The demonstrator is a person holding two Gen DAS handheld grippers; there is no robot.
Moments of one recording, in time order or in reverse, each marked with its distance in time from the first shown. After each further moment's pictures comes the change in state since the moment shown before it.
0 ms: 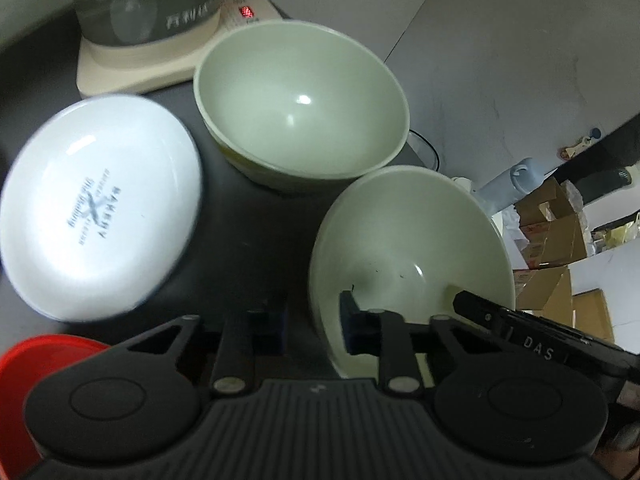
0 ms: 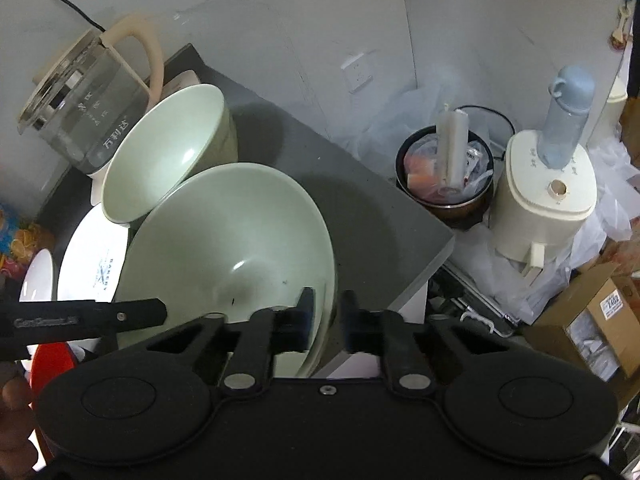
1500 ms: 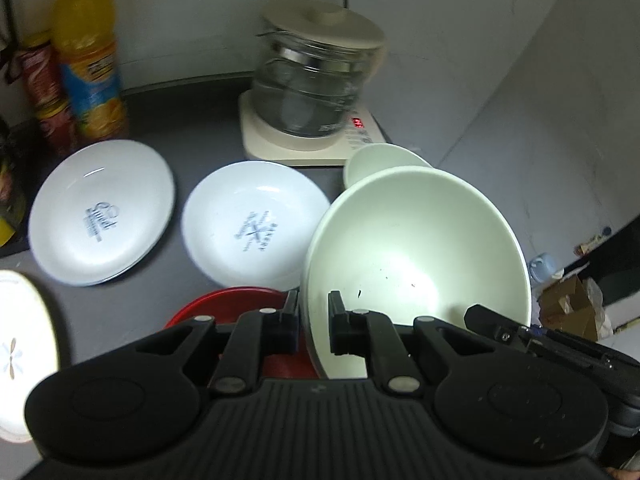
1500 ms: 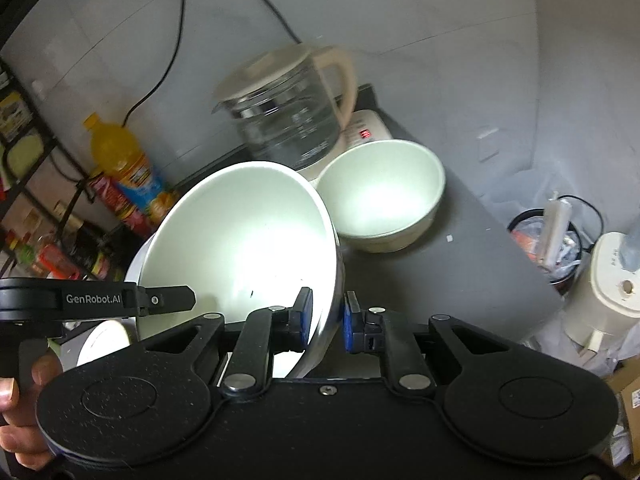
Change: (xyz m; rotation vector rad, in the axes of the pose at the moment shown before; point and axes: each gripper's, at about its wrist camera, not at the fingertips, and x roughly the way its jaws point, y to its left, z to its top) left arm -0.160 0.048 -0.053 -0.185 -0.264 0.130; right arm -0.091 0.107 -0.012 -0.288 -0.093 0.248
